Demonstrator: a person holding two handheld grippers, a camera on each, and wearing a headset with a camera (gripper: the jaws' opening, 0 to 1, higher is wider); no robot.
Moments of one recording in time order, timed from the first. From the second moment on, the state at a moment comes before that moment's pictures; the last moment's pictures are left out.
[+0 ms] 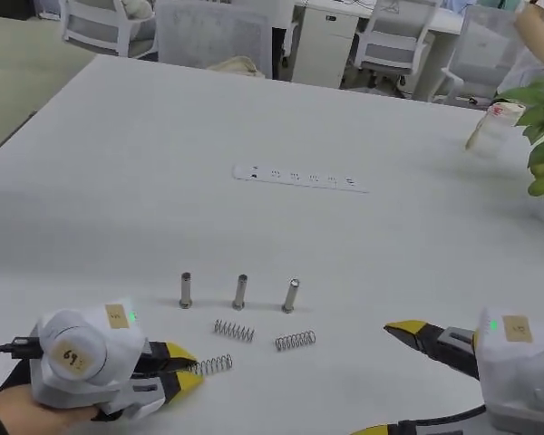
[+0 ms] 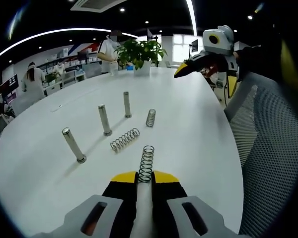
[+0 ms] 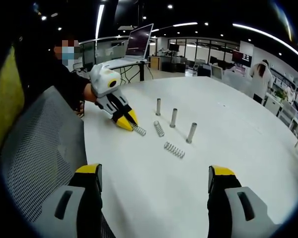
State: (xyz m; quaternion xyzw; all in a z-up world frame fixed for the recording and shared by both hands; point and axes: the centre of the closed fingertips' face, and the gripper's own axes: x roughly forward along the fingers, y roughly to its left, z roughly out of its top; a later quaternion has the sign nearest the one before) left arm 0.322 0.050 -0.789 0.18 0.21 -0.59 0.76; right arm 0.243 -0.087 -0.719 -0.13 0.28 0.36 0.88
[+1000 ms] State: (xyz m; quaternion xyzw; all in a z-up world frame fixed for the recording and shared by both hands) left arm 0.304 0.046 -0.748 0.18 0.16 -0.62 0.75; right arm 0.264 -0.059 -0.703 -0.15 0.26 0.40 0.87
